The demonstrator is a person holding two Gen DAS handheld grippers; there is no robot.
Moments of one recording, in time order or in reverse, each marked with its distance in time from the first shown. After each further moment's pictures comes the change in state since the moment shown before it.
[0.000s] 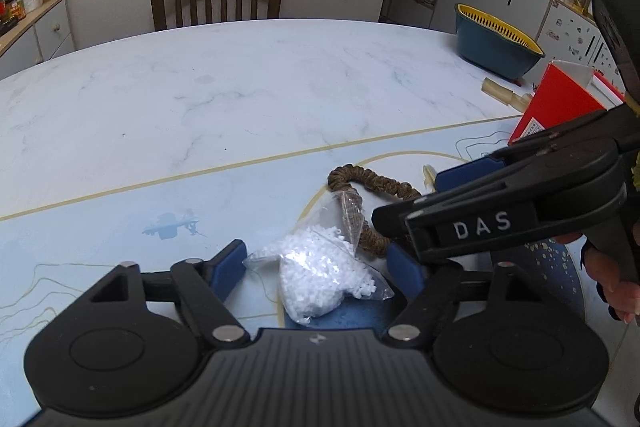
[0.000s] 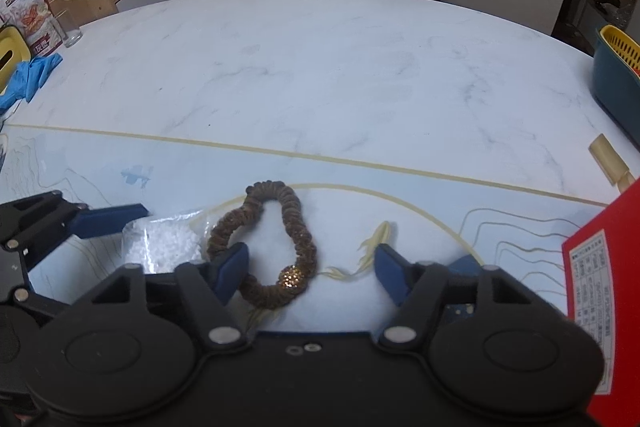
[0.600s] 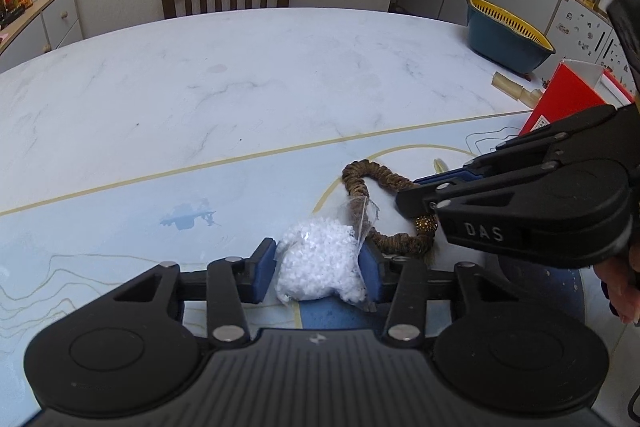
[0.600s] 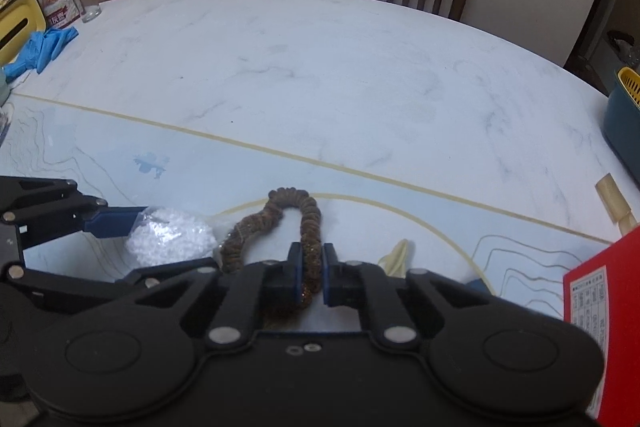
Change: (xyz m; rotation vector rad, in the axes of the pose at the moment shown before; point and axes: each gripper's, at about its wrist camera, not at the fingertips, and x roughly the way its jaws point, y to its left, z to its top) left arm -0.006 0.006 0.005 -0.028 0.053 0.014; right arm -0.002 0.018 0.001 -0.109 -0.014 -0.015
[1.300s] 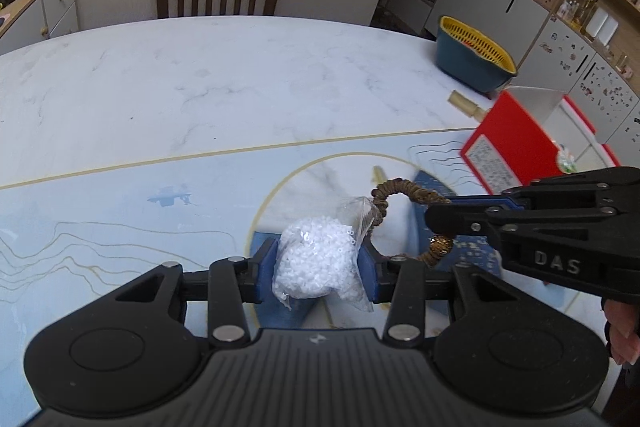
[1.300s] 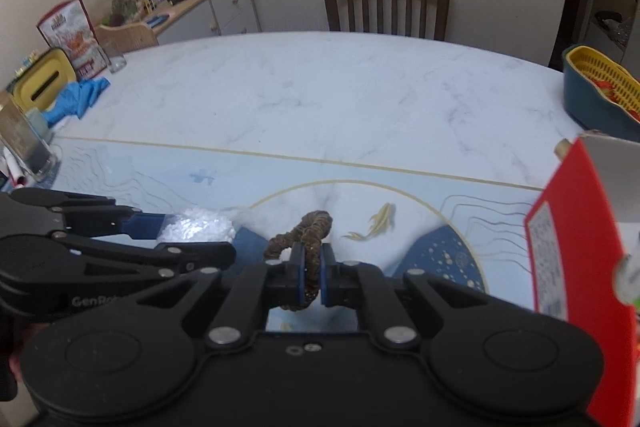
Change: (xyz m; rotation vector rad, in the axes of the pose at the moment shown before) left arm -0.057 -0.023 0.004 -0.067 0.013 -0.081; right arm -0.092 -0.011 -0.036 0.116 -0.104 0.072
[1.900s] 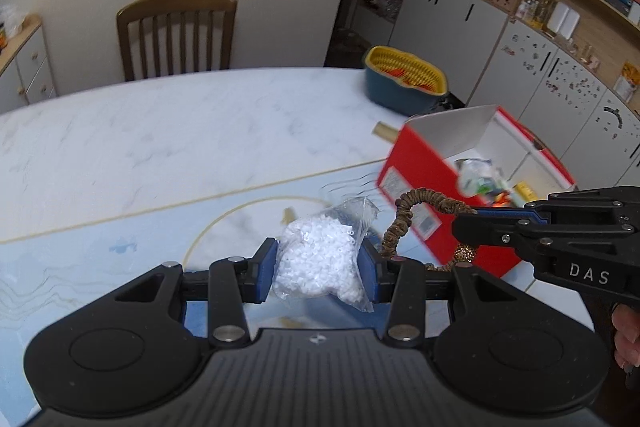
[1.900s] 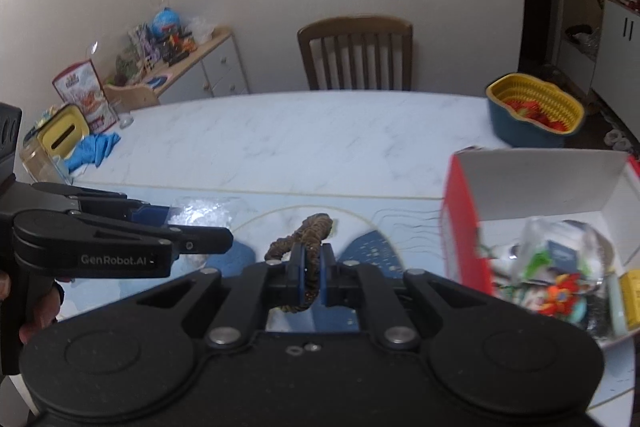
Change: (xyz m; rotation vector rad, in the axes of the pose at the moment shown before) left arm -0.053 -0.086 0.020 0.101 -0.081 -0.040; right arm -0.112 -0.044 -0.026 0.057 -0.160 -0.014
